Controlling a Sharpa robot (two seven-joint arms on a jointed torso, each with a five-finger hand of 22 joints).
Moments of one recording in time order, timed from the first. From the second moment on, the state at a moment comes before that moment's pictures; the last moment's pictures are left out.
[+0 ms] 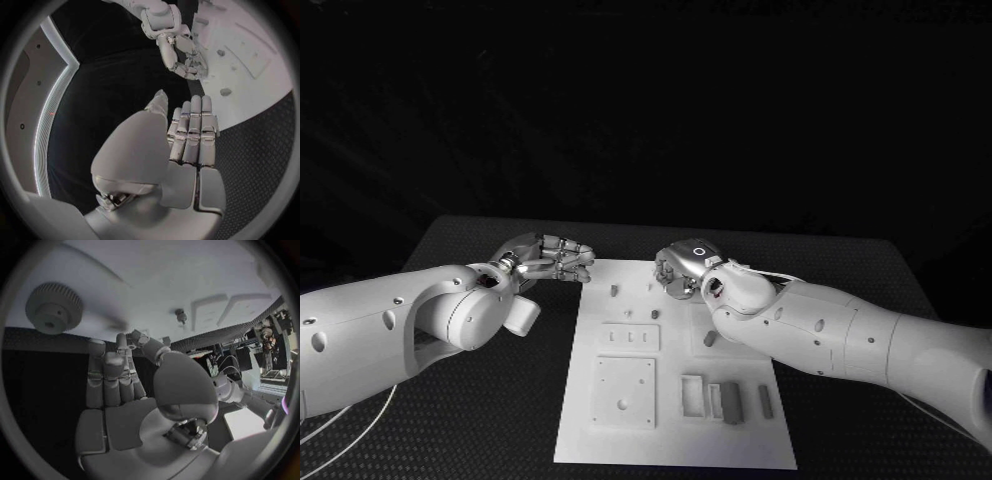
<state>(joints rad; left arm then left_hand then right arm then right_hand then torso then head) 1.41 -0.85 -0.23 1.46 -0.11 -0.26 0.17 1.59 -0.08 0.07 0.29 0.05 0.76 0.19 0.32 0.43 1.06 0.16 0.11 0.12 0.98 0.11 0.38 0.59 0.03 0.97 0.01 0.13 0.55 1.21 -0.44 -0.11 1.07 -1.77 -0.47 -0.20 1.18 -0.07 0.63 -0.29 0.11 0.94 0.14 0.35 0.50 1.28 0.06 0.11 0.25 1.31 -0.05 1.25 0.78 0.20 1.19 -0.01 0.76 1.31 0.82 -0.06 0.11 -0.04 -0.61</state>
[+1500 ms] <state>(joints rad) 1.42 -0.85 -0.23 1.46 -0.11 -0.26 0.17 1.59 -0.08 0.07 0.29 0.05 0.76 0.19 0.32 0.43 1.06 0.16 0.11 0.12 0.98 0.11 0.37 0.59 0.03 0.97 0.01 0.13 0.55 1.21 -0.39 -0.09 1.04 -1.84 -0.50 -0.26 1.16 -0.08 0.63 -0.29 0.11 0.94 0.14 0.35 0.50 1.29 0.06 0.10 0.26 1.31 -0.05 1.26 0.78 0.20 1.20 -0.01 0.77 1.31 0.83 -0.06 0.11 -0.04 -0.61</state>
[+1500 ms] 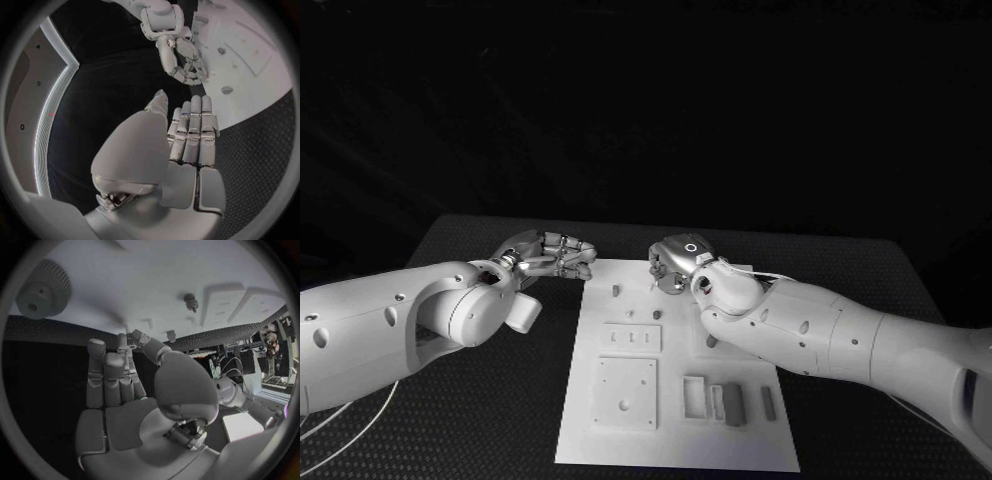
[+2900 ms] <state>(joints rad) 1.43 -0.84 -0.23 1.44 -0.11 -0.26 0.16 1.58 -0.08 0.07 0.29 0.05 0.76 0.19 0.32 0.43 1.06 0.16 0.10 0.12 0.98 0.11 0.37 0.60 0.03 0.97 0.01 0.13 0.55 1.21 -0.37 -0.09 1.01 -1.80 -0.48 -0.26 1.13 -0.13 0.65 -0.28 0.11 0.86 0.17 0.29 0.48 1.24 0.08 0.07 0.26 1.30 -0.04 1.27 0.75 0.20 1.18 -0.01 0.78 1.31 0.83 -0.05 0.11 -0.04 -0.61</state>
